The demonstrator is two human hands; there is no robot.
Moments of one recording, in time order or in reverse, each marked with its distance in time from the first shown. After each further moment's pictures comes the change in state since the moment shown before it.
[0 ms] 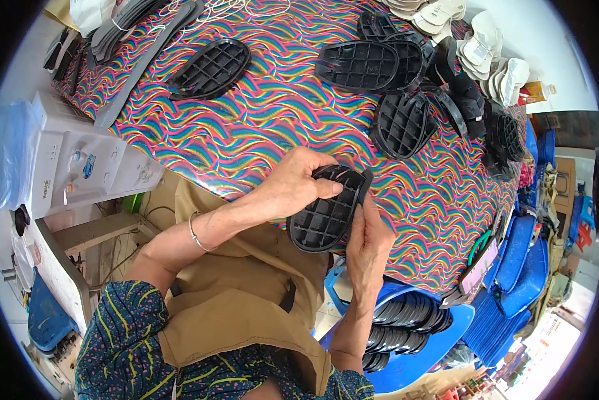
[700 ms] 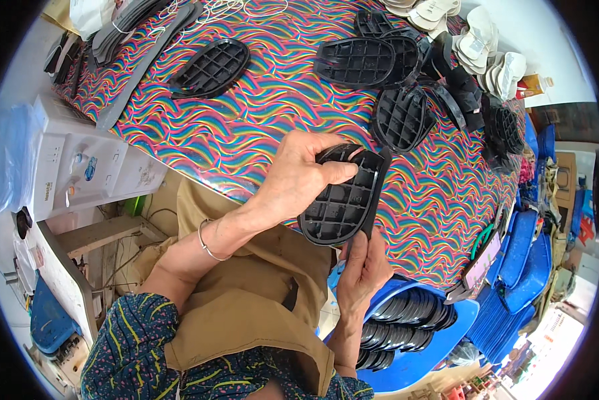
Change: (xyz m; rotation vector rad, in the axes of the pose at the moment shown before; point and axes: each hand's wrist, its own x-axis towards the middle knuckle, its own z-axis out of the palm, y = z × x) left_hand -0.011 0.027 0.015 -0.134 0.202 0.174; right_hand -0.049 -0.018 -0.002 0.147 0.135 0.074
